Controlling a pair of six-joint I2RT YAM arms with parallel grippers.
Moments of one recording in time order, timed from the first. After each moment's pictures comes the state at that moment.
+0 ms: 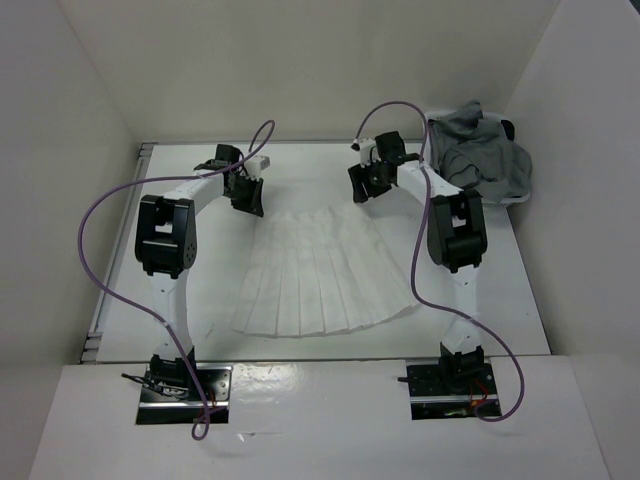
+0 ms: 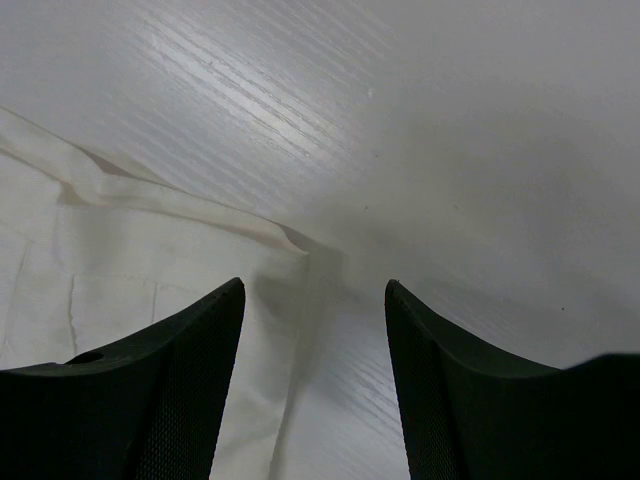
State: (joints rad) left arm -0.11 2.21 1.68 -0.54 0.41 0.15; right arm 0.24 2.25 1.81 -0.49 -0.31 -0.22
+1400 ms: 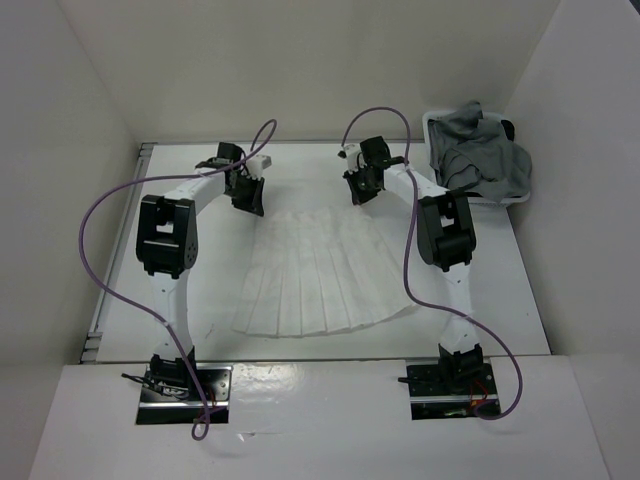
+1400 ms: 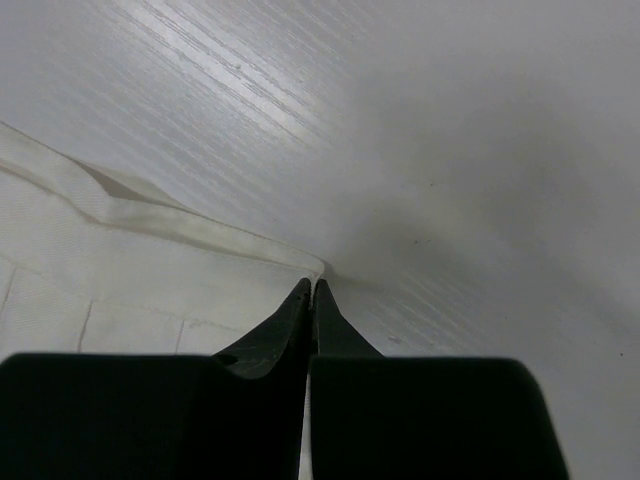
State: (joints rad) left arm -0.12 2.21 1.70 -0.57 0.39 0.15; right arm 0.30 2.32 1.85 -0.50 -0.24 -0.24
